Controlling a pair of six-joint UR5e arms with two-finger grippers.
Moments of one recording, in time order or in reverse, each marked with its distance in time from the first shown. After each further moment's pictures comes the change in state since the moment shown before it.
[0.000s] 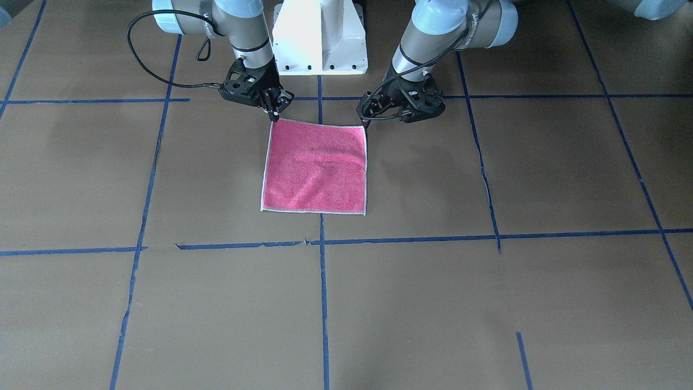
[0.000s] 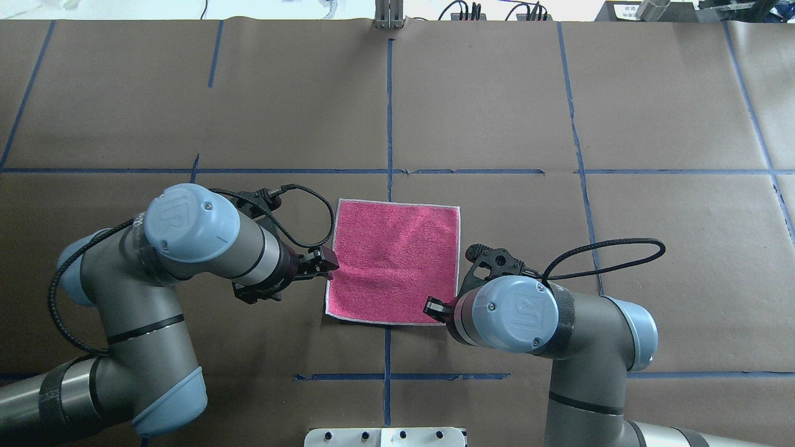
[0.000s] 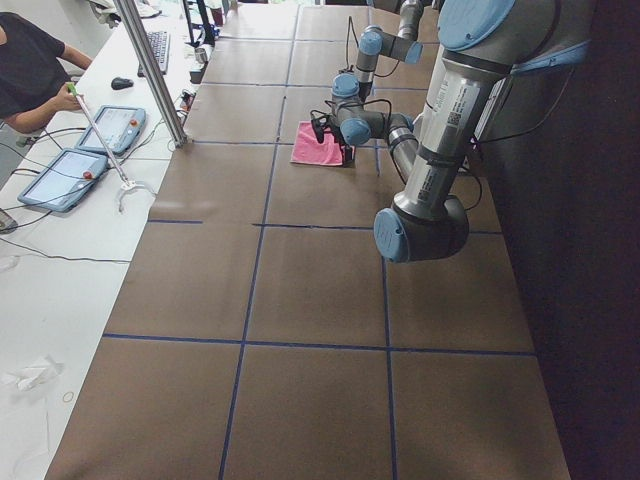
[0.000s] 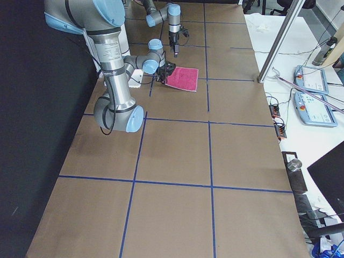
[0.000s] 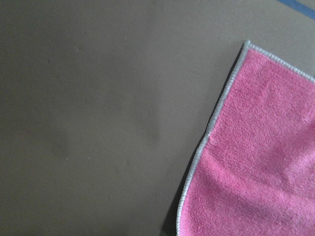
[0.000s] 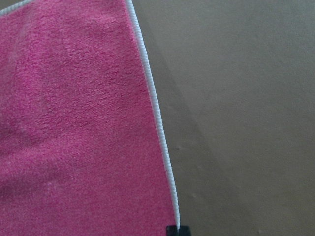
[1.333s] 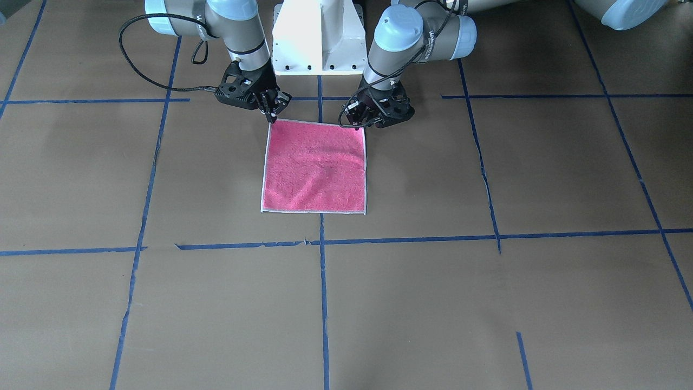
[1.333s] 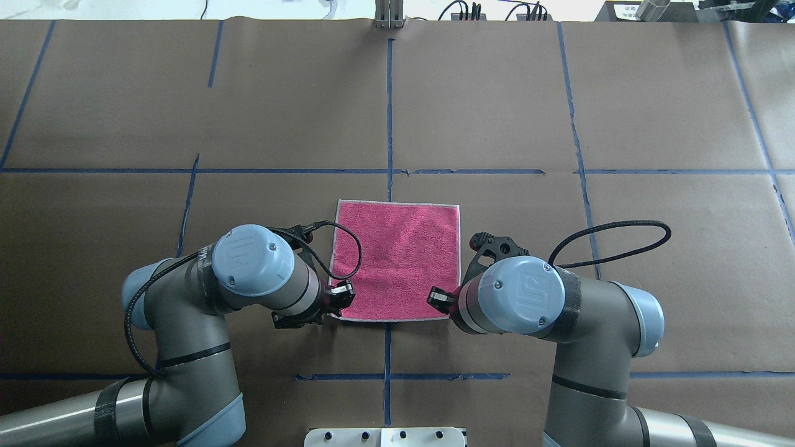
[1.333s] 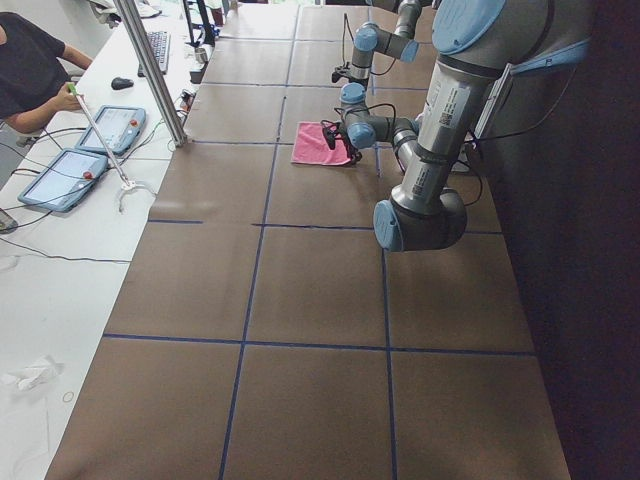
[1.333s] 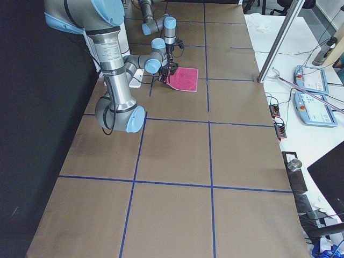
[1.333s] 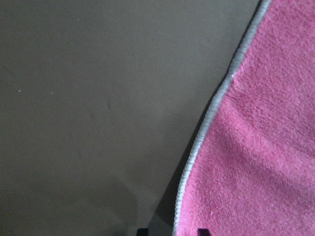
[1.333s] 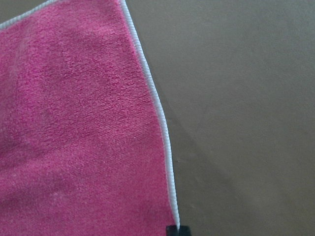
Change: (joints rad) left arm 0.081 -0.057 0.108 -0.012 0.023 -0.067; right arm 0.038 0.002 -0.001 -0.008 0.053 -0.006
